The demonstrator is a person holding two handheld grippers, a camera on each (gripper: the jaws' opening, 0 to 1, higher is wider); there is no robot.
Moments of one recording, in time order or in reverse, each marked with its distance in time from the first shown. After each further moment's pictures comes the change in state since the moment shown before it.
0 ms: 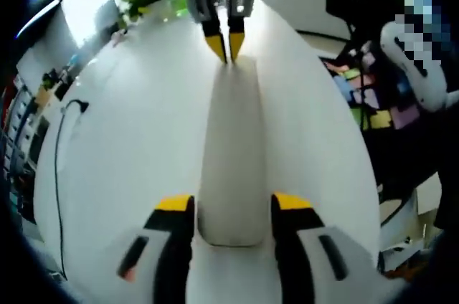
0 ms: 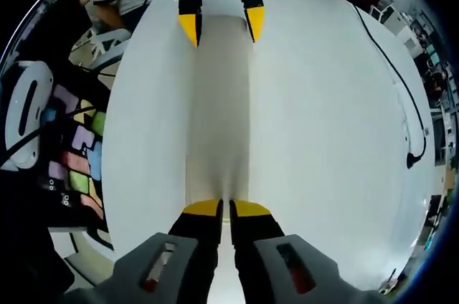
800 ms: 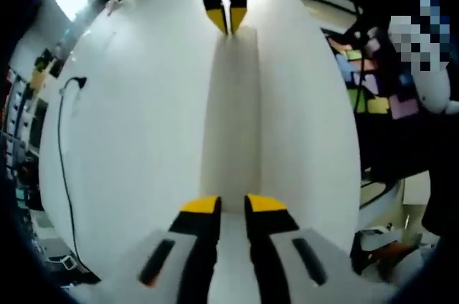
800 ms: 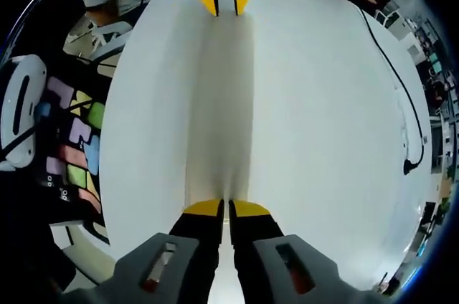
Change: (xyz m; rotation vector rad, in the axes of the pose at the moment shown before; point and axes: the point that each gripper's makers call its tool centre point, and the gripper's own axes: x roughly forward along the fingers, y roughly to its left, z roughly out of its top) left arm -0.013 0.003 -0.011 -0.030 0.285 -0.032; right arm 0.000 -0.003 -0.002 -0.038 0.036 -0.016
